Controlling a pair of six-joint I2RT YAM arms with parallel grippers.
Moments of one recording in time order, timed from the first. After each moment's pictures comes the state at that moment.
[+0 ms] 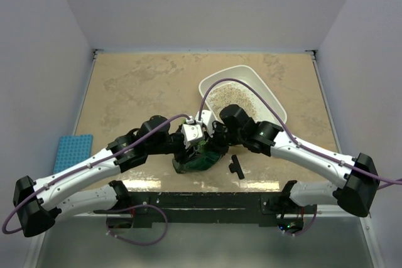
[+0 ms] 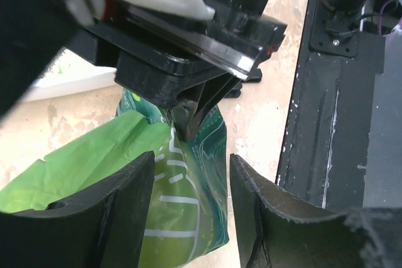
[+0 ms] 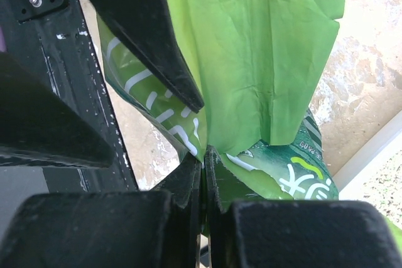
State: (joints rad) left arm -0.94 0.95 0.78 -0.29 0.31 0.17; right arm 0.92 1.23 0.97 -0.46 -0.29 -0.13
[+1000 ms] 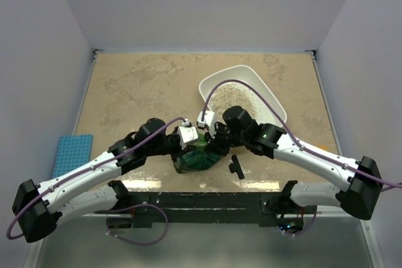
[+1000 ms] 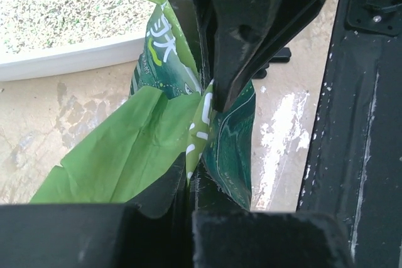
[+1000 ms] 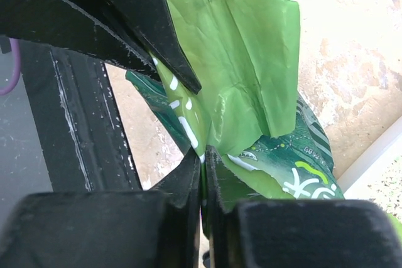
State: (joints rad) left arm -0.85 0.93 0.64 -0.19 0.32 0.22; right arm 0.92 1.20 0.94 -0.43 -0.30 -0.11
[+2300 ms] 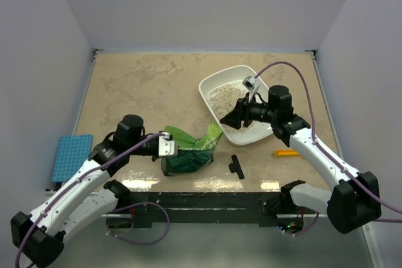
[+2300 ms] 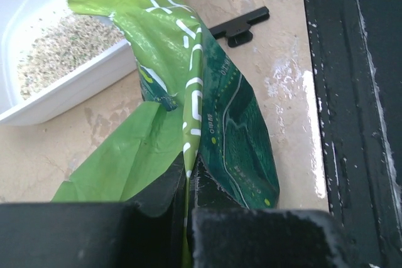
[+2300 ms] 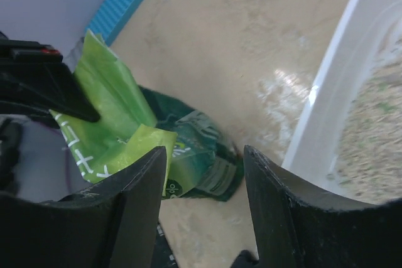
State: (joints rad) left arm -0.56 0.78 0.65 -0.44 0.76 0.72; right arm 0.37 1.13 0.81 -0.06 -0.71 0.30
